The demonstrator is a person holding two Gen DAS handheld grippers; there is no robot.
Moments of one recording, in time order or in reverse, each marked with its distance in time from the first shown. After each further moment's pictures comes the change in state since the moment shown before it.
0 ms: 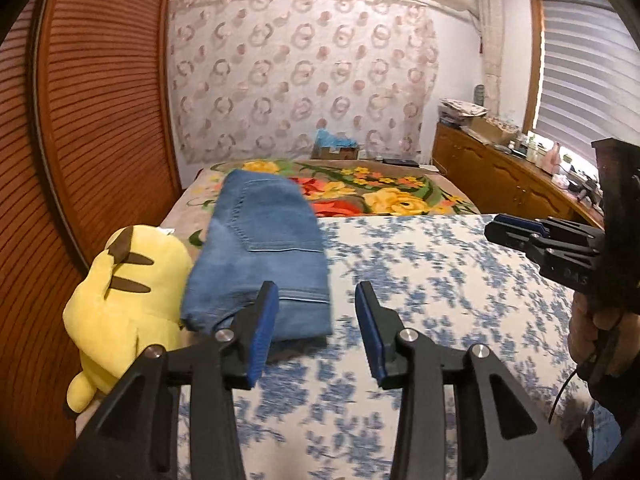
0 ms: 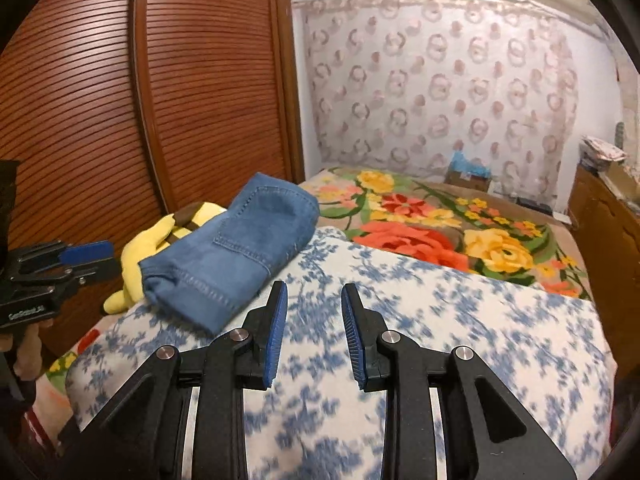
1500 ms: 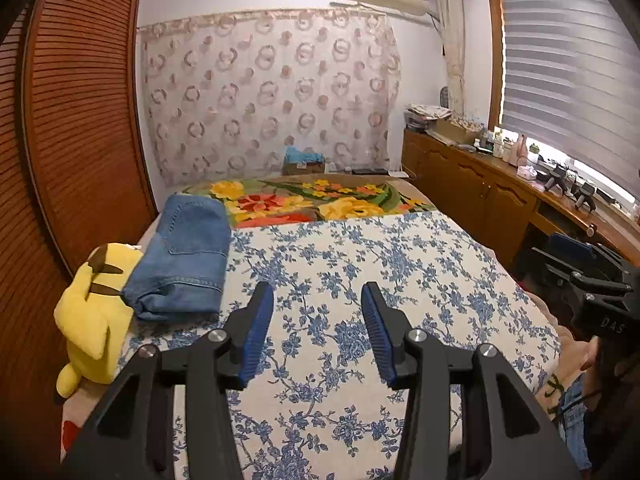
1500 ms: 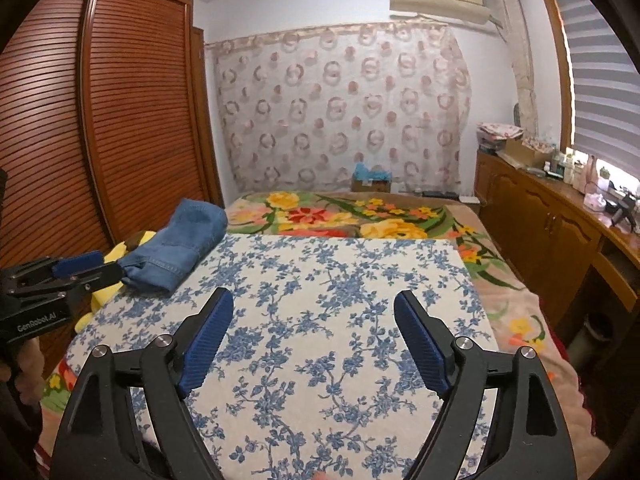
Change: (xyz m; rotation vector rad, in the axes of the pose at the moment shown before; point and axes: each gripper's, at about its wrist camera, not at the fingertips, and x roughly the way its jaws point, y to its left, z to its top) left arm -0.079 -0.146 -0.018 0.061 -0.059 -0.032; right arm -0.198 -0.035 -0.077 0.169 -0.116 -0.292
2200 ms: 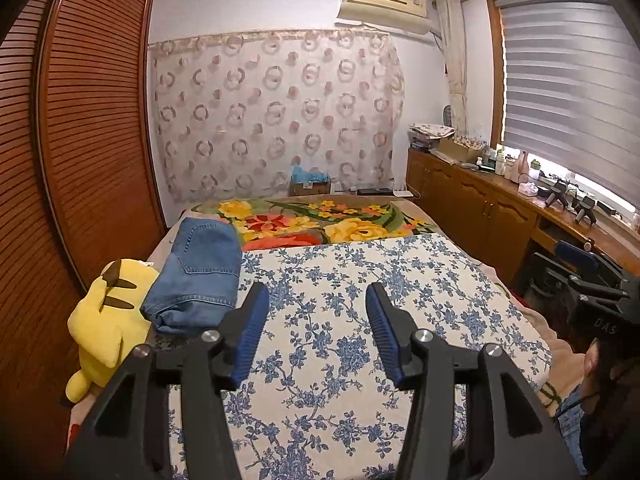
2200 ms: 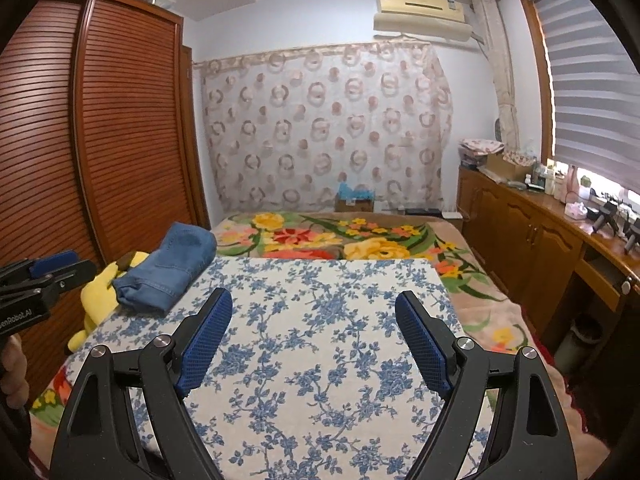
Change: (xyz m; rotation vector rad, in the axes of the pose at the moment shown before) left arm -0.031 0.002 0.011 -0.004 -0.064 0.022; right arm -0.028 -0.001 0.009 0.012 -0.062 -0.047
